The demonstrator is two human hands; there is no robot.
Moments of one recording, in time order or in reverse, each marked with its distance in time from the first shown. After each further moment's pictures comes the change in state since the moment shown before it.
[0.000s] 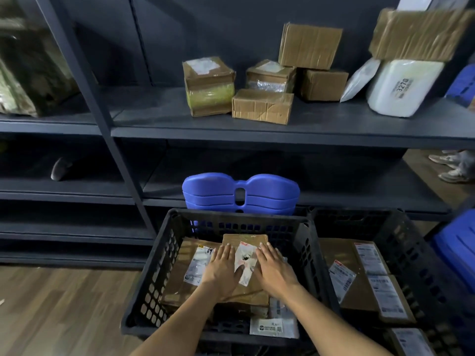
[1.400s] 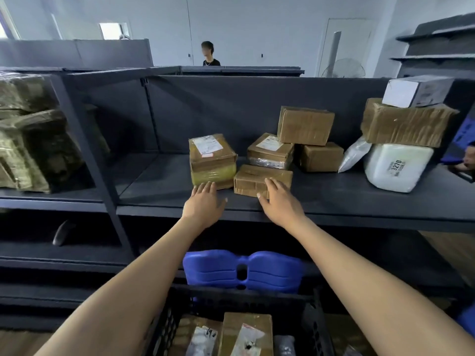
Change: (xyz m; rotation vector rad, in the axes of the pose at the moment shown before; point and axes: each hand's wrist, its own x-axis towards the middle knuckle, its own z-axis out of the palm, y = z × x) left_hand 0.081 -0.034 -0.341 -0.027 0.515 -0.053; right_hand 0.119 0.006 -0.332 0.186 0.534 0.007
